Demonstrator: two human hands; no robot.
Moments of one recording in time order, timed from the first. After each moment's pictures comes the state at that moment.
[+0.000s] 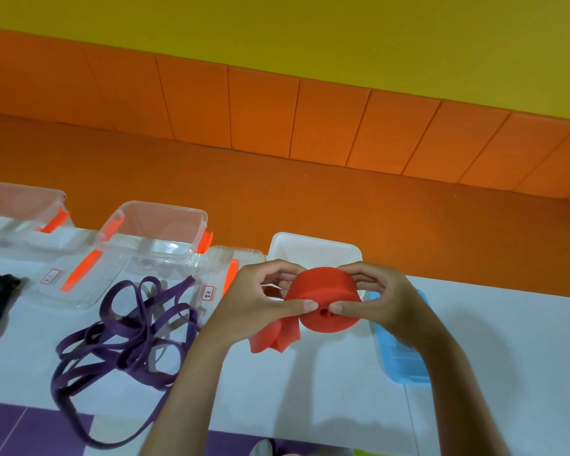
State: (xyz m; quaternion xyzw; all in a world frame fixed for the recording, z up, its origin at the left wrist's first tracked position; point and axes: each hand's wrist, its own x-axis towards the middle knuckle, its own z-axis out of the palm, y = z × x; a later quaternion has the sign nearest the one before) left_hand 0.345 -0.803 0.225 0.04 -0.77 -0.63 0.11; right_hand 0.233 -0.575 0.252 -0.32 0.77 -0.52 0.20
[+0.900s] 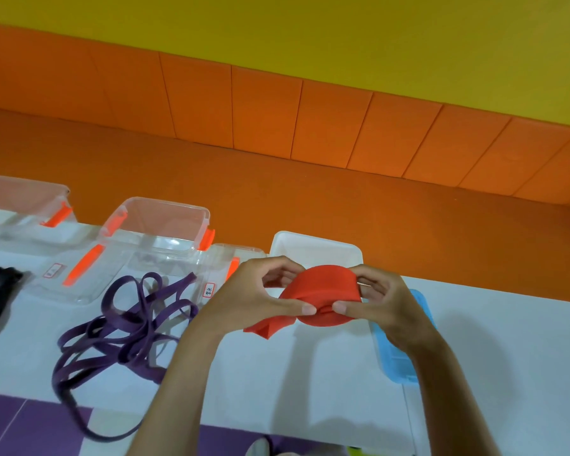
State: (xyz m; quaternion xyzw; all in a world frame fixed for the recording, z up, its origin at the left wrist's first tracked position) left_hand 0.347 -0.817 0.228 0.02 -0.80 -0.60 0.05; right_hand 0.242 -0.577 0.238 -0.31 0.71 -0.59 0.22
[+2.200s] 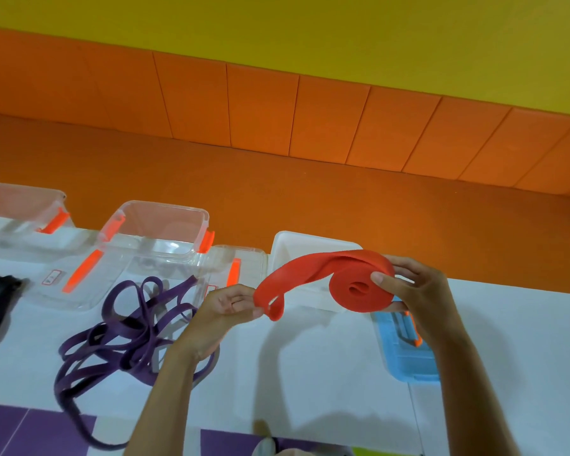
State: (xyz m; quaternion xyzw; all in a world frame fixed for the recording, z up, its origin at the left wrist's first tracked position) left_hand 0.362 -0.862 0.123 0.12 -0.64 -0.76 0.02; right_hand 0.206 -0.544 0.218 -0.15 0.75 -0.63 0.11
